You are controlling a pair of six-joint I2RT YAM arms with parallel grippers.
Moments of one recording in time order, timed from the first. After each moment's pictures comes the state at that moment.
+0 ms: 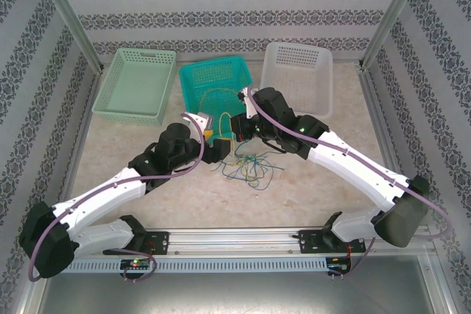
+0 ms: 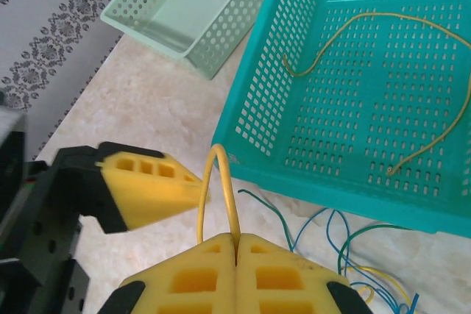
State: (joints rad) left arm -0.69 1.11 0.73 -0.02 0.09 -0.36; right arm 0.79 1.35 1.27 -0.54 -0.08 0.45
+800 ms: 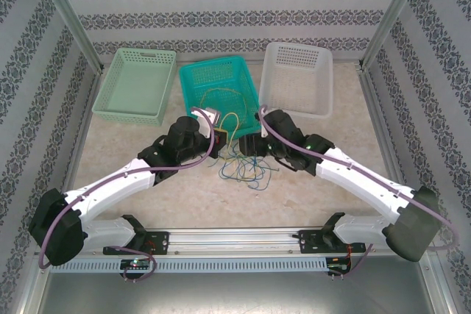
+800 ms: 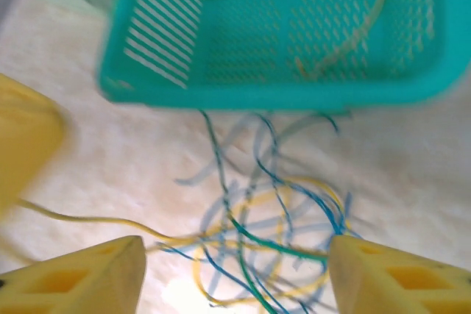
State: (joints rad) left arm -0.69 1.21 0.81 -0.05 0.07 -0.35; right arm 0.75 1.22 0.94 -0.51 0.00 0.53
